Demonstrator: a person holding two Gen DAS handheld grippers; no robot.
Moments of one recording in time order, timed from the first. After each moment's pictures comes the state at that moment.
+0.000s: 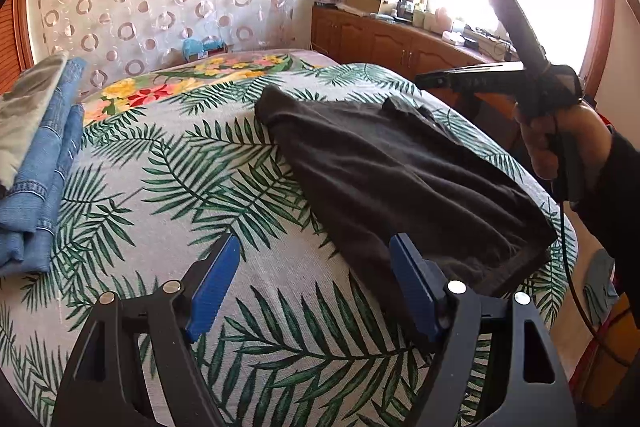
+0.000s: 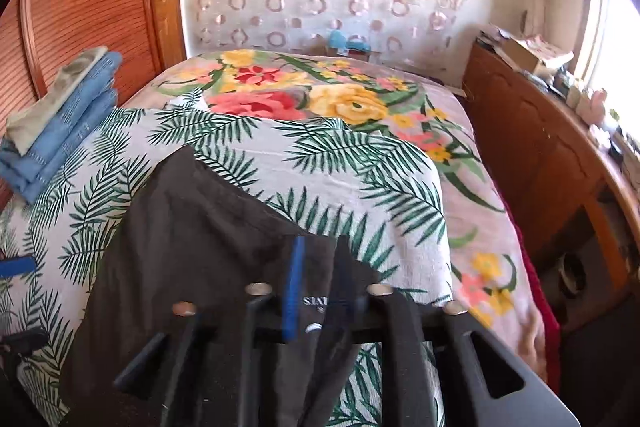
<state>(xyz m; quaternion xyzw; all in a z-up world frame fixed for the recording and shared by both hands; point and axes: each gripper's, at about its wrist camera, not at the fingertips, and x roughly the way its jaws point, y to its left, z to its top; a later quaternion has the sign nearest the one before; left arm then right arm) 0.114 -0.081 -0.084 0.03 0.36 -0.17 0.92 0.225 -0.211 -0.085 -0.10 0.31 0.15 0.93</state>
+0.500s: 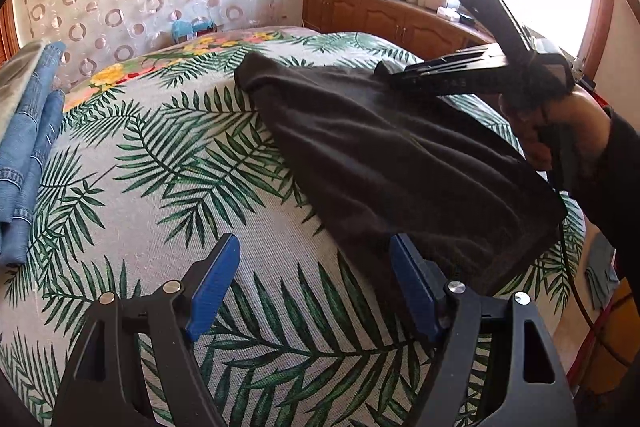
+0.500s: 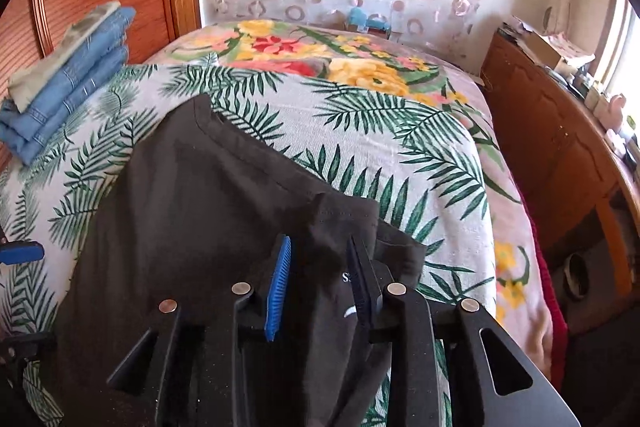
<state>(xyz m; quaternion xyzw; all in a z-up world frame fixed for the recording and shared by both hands) 0.119 -0.094 -0.103 0.04 0.40 -0.17 0.90 0.238 -0.196 -0.111 -0.14 0.35 0.17 0.91</state>
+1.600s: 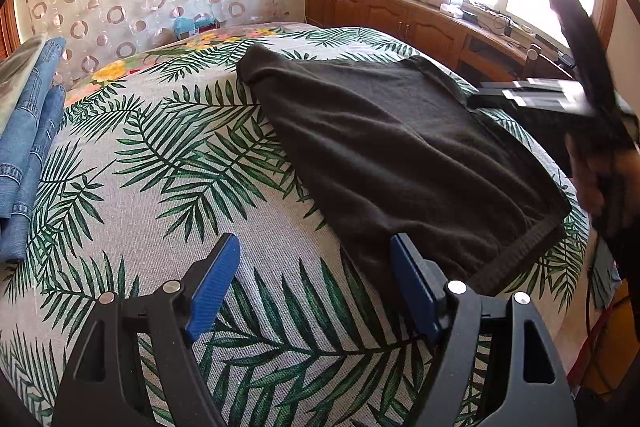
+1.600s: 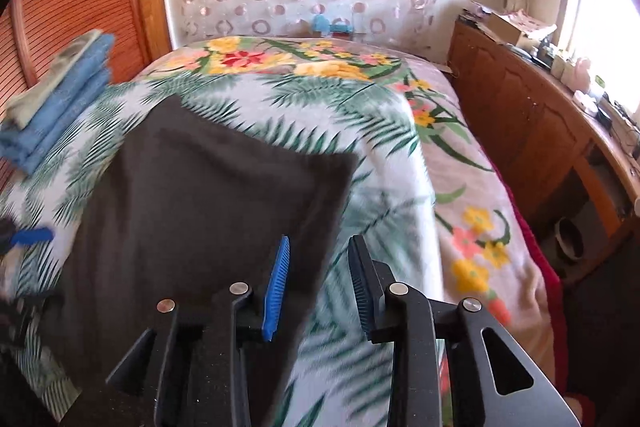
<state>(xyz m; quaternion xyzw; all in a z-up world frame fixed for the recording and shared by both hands) 0.120 -0.095 -0.107 0.04 0.41 -0.17 0.90 0.177 -0.256 -0.112 -0.09 0.33 0.13 0.93</state>
